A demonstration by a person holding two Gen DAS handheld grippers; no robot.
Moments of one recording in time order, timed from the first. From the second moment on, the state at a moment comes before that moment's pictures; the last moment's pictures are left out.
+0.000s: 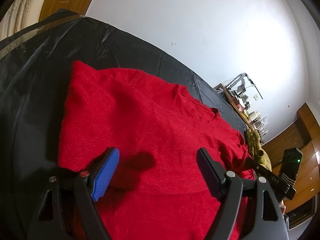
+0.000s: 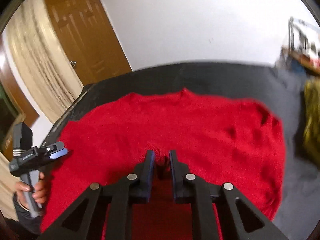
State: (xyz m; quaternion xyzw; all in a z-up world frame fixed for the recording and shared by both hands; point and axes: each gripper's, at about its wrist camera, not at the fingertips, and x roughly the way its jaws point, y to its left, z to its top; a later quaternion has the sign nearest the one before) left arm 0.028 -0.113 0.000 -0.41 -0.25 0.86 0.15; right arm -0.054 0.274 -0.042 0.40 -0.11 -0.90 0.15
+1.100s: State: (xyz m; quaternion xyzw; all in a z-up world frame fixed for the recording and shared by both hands) left arm 0.025 -0.113 -0.001 -0.41 -0.25 0.86 0.15; right arm -0.056 0.246 -0.066 0.43 -0.02 -0.89 0.11
